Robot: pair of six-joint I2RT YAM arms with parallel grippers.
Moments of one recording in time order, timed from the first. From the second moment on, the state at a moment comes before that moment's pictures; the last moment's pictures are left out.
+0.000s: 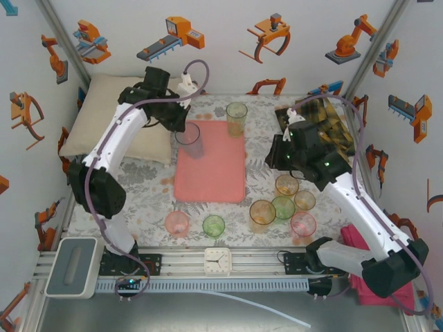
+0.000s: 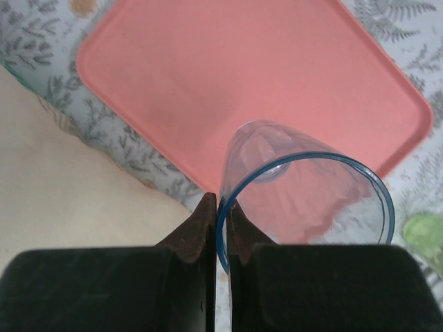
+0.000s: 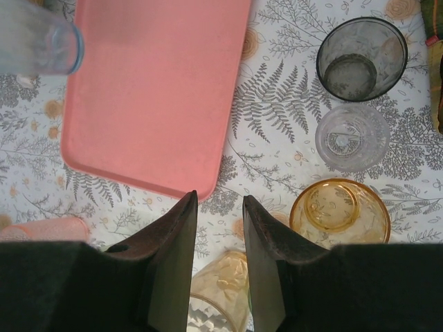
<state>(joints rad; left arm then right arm) -0.39 1.86 1.91 -0.99 0.31 0.42 0.49 1.11 1.11 -0.69 0.00 0.41</state>
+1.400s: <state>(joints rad) -0.45 2.43 2.49 -0.92 0.19 0.35 0.49 1.03 1.02 -0.74 0.03 0.44</state>
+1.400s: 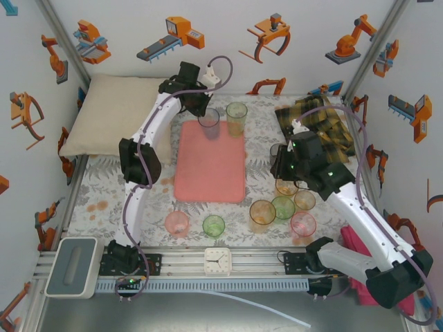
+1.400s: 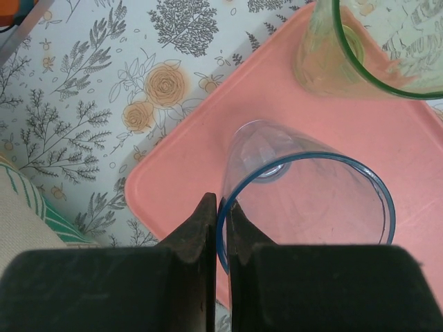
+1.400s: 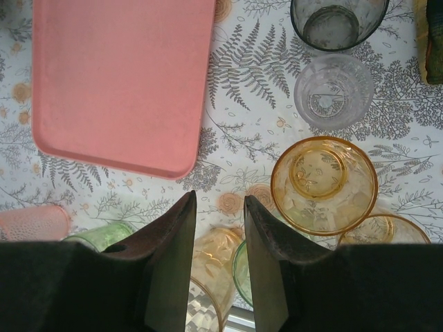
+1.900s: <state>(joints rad) -0.45 2.45 2.50 -0.88 0.16 0.35 0.49 1.06 1.02 -0.73 0.03 0.44</state>
